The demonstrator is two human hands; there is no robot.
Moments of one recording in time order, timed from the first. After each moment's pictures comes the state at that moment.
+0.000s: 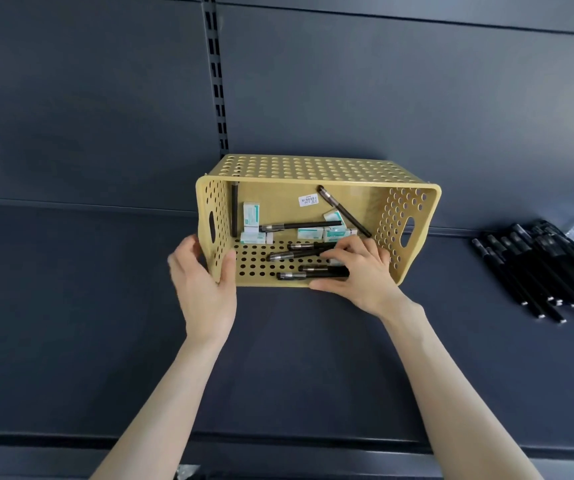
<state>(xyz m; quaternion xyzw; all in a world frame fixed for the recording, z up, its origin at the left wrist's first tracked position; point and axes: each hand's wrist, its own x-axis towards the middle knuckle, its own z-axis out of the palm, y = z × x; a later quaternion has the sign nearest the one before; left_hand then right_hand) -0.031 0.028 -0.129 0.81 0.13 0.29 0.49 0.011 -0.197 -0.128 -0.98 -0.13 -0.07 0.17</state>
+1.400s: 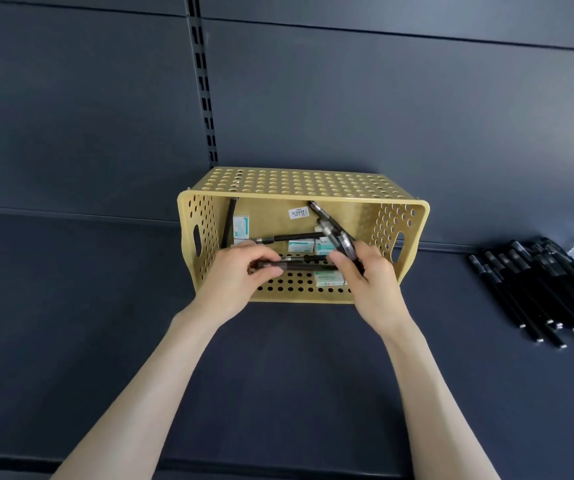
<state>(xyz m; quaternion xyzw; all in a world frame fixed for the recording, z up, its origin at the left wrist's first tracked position) 0.007 0.009 -0.102 0.90 -0.16 0.12 0.40 -0.002 -0.203 -0.102 -0.85 -0.08 -0.13 0.50</state>
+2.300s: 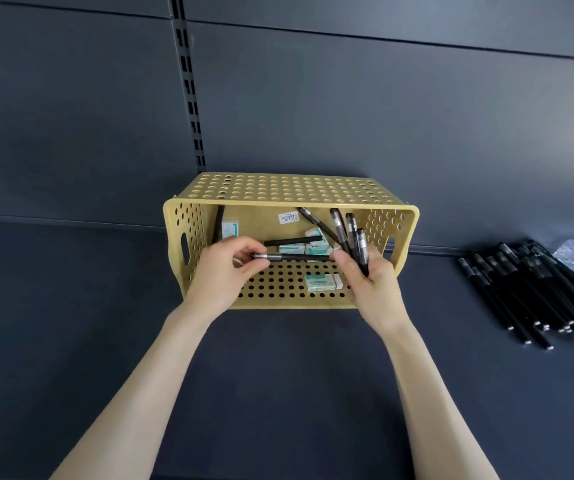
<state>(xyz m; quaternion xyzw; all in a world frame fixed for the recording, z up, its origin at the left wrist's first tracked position) 0.024 0.005 -0.103 0.88 -0.11 0.13 0.45 0.001 -0.213 -0.100 -0.80 -0.06 -0.12 0.59</state>
